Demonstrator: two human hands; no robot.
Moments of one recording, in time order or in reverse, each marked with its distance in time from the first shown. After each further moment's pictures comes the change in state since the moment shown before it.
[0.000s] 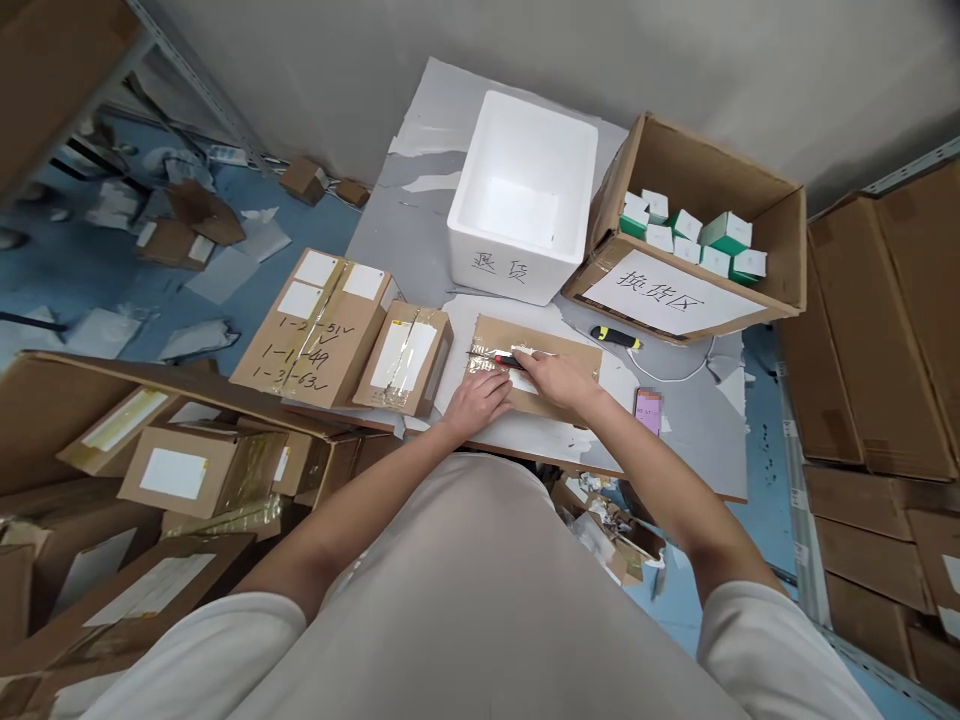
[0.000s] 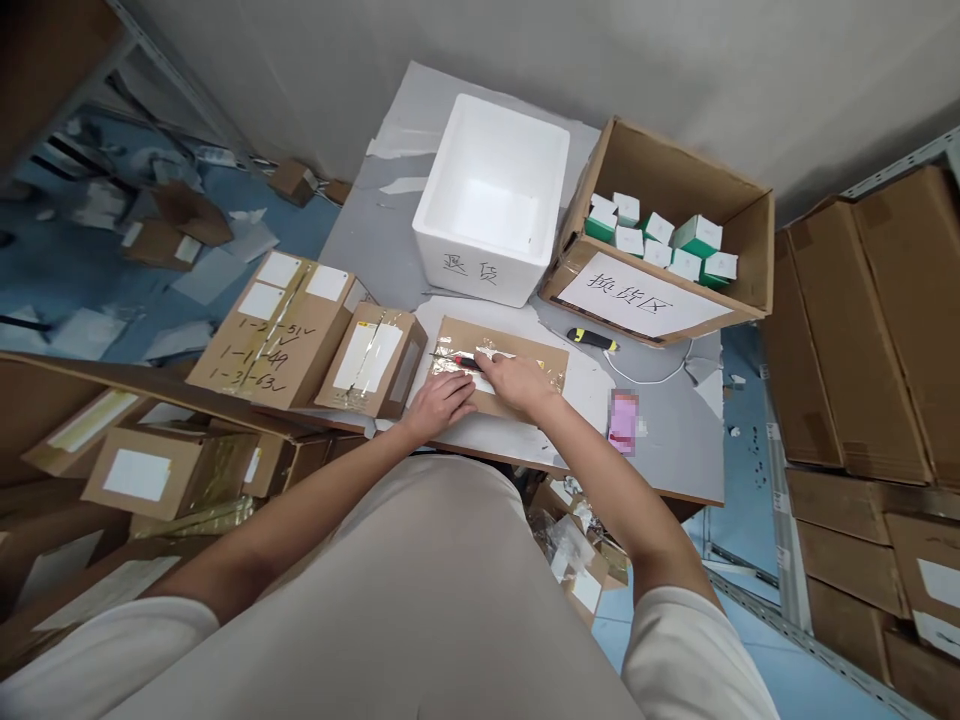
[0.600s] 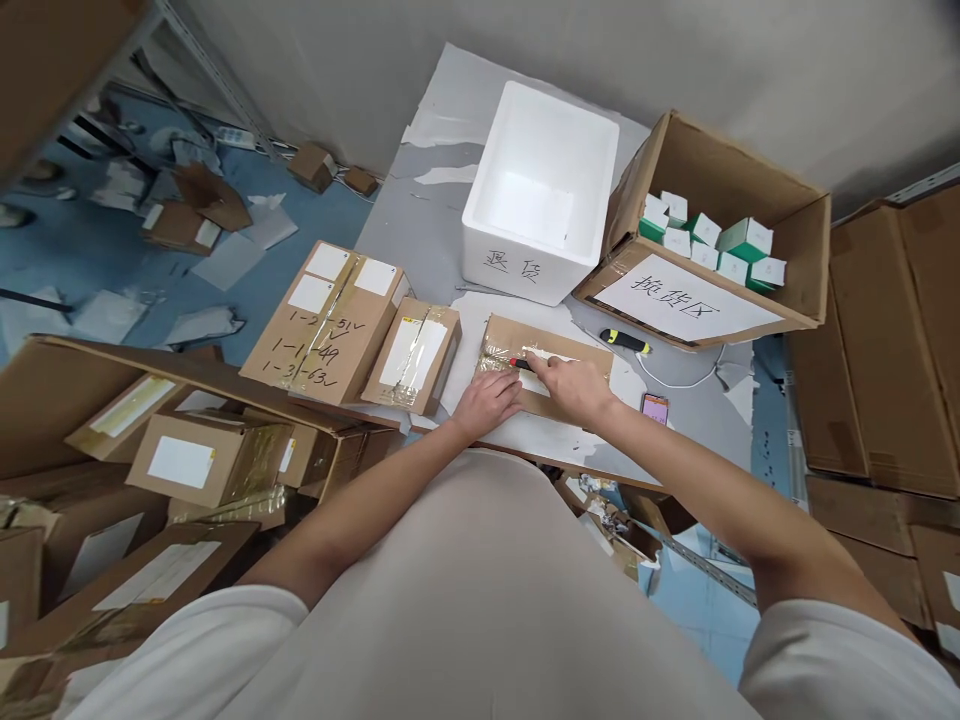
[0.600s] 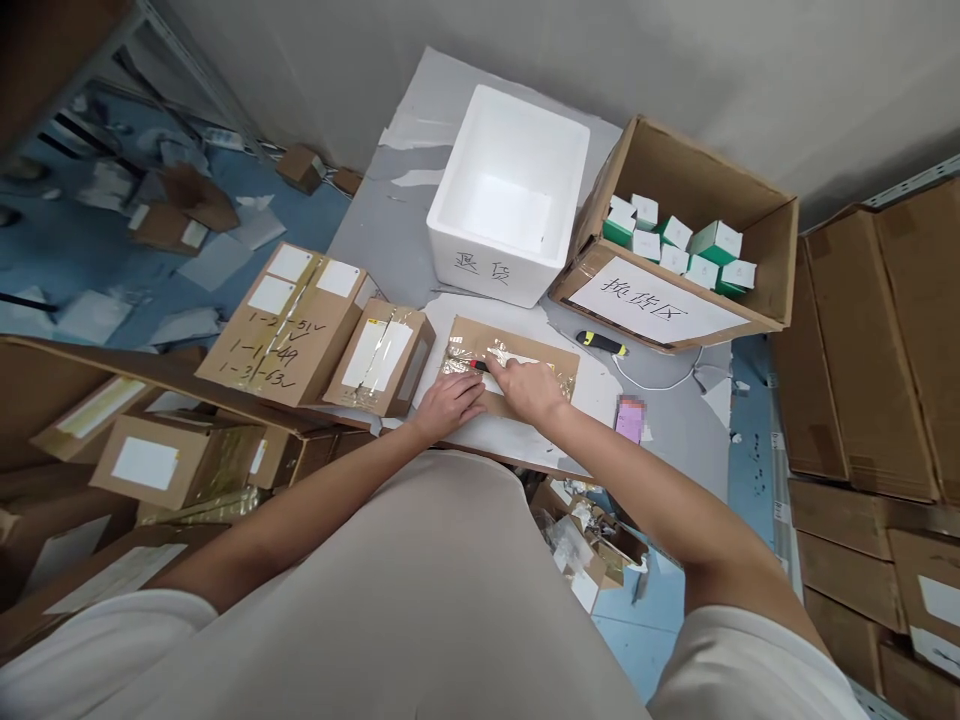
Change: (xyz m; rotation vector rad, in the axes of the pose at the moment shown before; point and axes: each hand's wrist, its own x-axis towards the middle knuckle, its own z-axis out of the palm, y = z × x) left_hand 0.002 -0.003 0.005 -0.009 -0.002 -0.048; right_hand -0.007 -0.010 -0.011 -0.150 -0.072 0.049
